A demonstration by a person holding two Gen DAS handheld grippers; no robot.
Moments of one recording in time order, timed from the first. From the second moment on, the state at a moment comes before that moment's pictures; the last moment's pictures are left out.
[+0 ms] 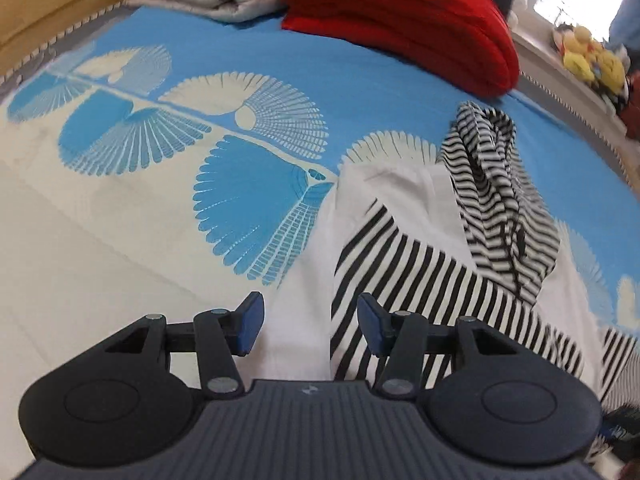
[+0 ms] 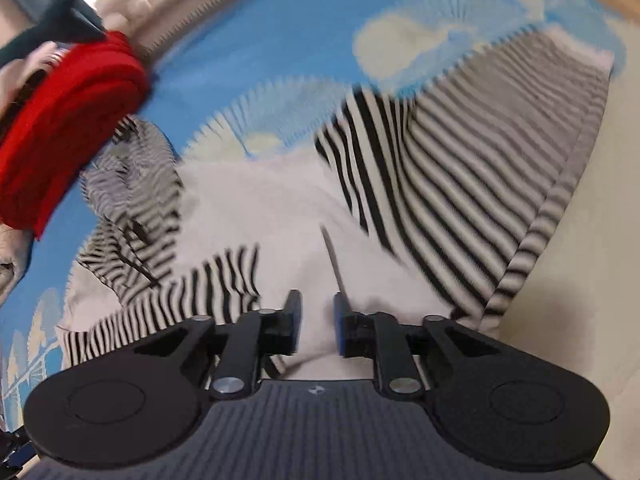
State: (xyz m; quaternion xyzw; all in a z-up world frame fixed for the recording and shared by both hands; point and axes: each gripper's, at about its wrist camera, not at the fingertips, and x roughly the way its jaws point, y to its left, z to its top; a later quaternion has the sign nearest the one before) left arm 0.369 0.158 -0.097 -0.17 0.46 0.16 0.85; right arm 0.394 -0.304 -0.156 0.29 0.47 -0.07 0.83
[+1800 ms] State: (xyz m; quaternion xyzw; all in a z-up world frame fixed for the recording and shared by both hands) left arm 0.374 0.153 -0.177 -0.18 0.58 0.12 0.79; right arm 0.400 -0.266 -0.156 0.15 0.48 -0.04 0.87
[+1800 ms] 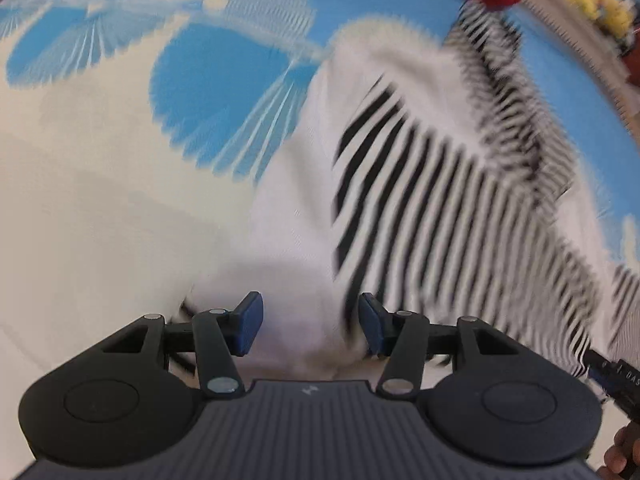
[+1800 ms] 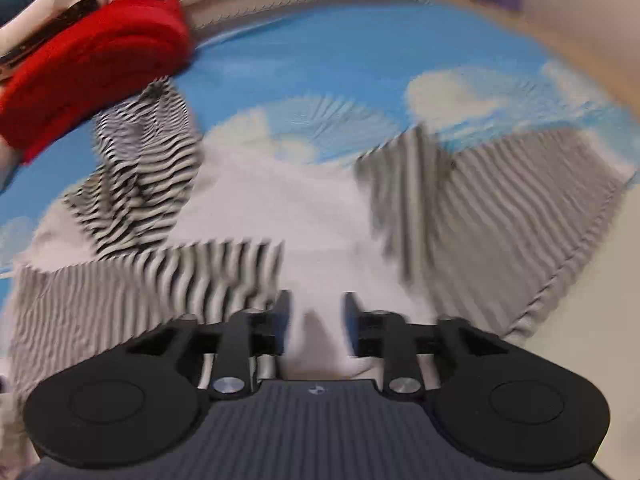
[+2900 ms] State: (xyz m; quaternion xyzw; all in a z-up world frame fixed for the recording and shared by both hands) left arm 0.374 0.065 -0.125 -0.07 0.50 0.06 0.86; right arm 0.386 -0.566 -0.201 0.34 0.30 -0.30 0.84
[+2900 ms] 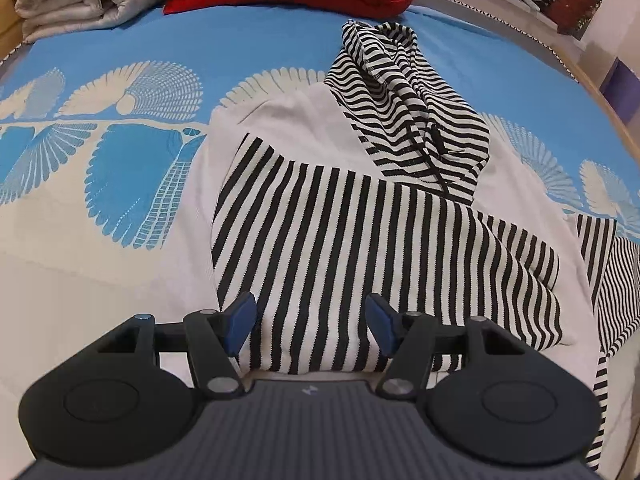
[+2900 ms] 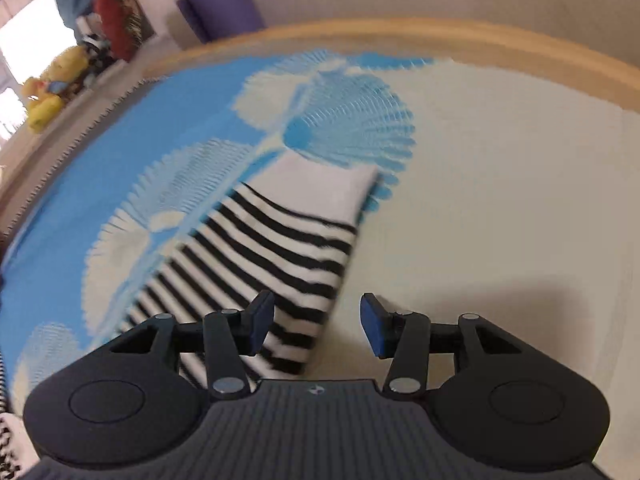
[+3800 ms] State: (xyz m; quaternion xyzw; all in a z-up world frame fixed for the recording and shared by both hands) left arm 0.355 0.178 -0.091 -0.16 0.47 0.15 0.86; right arm 0.356 -0.287 -0.057 0.18 0.22 -0.21 0.94
